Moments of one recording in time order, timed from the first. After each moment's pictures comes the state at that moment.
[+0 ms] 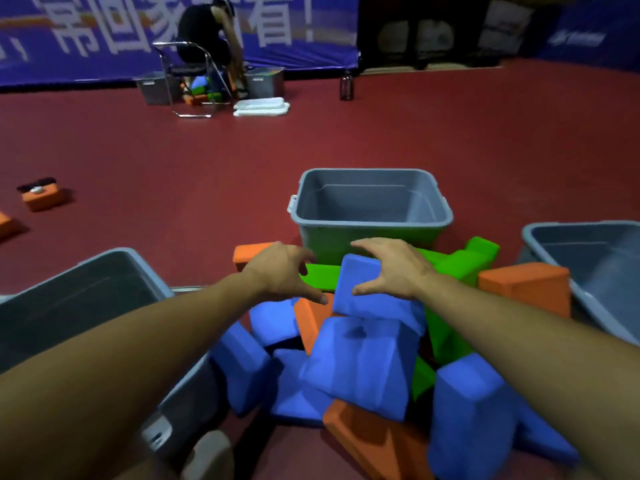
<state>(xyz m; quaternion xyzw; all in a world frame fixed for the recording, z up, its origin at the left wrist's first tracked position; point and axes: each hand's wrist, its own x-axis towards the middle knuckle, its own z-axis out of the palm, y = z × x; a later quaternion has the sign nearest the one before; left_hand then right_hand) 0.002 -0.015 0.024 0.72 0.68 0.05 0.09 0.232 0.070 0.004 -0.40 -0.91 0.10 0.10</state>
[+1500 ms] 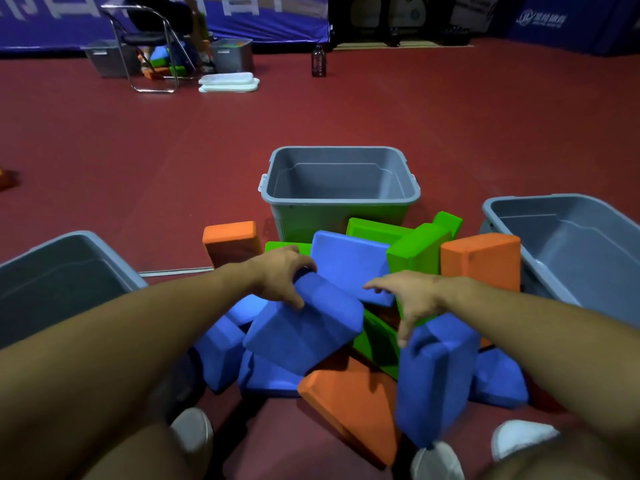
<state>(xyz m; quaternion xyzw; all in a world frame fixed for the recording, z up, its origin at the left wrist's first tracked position) 0.039 -0.007 -0.013 0.80 0.58 -0.04 0.16 0.313 0.043 -0.029 -0.38 -0.88 0.19 -0.21</state>
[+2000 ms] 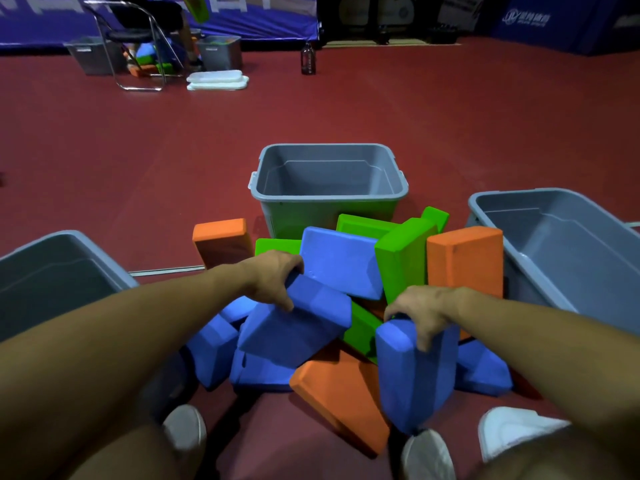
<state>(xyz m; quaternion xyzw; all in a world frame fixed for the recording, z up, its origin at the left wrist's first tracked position) 0.048 -0.015 -0.017 0.79 0.59 -0.07 0.16 0.350 0.030 -0.047 -0.33 -0.88 0.12 -0.32</state>
